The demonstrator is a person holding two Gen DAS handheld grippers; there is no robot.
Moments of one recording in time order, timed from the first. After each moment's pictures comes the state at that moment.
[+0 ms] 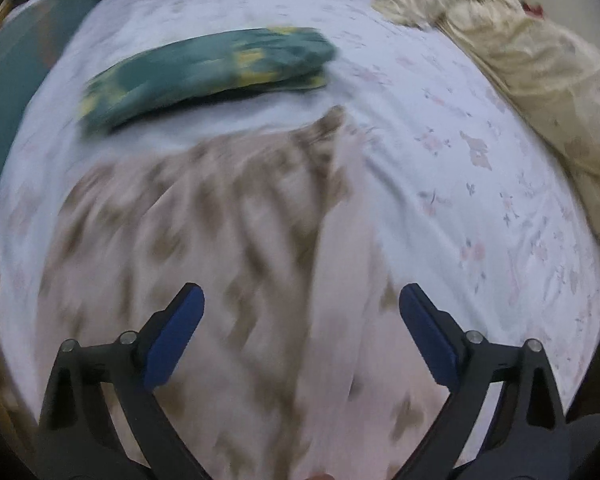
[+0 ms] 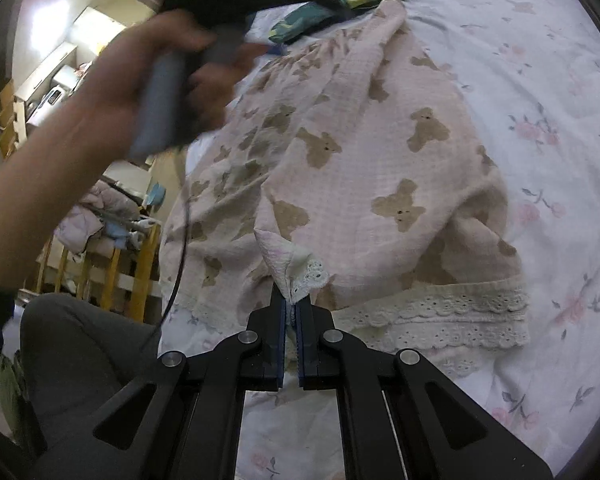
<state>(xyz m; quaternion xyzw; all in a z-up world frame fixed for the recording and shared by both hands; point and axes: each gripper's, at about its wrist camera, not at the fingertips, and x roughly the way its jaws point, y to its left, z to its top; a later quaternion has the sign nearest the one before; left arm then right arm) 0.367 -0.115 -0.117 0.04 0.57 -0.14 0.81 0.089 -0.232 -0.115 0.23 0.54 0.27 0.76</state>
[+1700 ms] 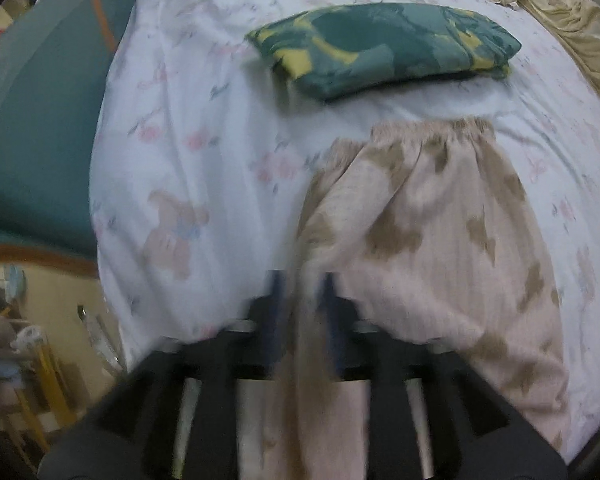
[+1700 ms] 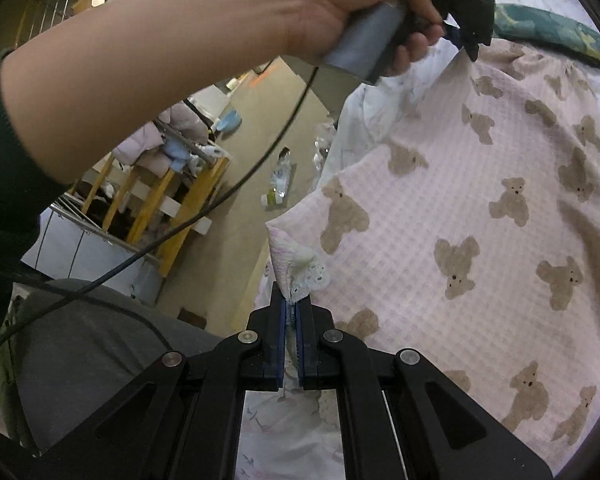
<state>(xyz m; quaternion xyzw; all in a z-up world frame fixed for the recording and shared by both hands) 0.417 0.099 -0.132 0.12 0.60 -0.07 0.79 0.148 0.002 -0.080 0.10 0.53 0.45 0.71</state>
